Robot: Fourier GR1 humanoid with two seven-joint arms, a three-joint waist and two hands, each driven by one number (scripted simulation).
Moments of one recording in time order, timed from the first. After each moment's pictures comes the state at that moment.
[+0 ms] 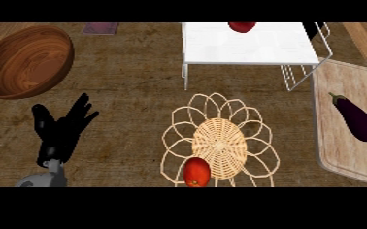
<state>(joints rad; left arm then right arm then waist) -0.04 0.16 0.11 -1.39 0.10 -0.03 0.28 -1.43 -0.40 -0.47 -0.78 0.51 -0.24 0.43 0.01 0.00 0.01</state>
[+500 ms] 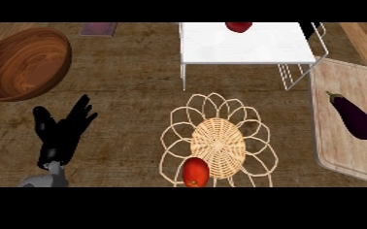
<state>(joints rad) -0.03 0.16 0.11 -1.40 0.09 -0.03 0.27 -1.34 -0.59 -0.59 -0.82 0.43 -0.25 0.49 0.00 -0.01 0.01</state>
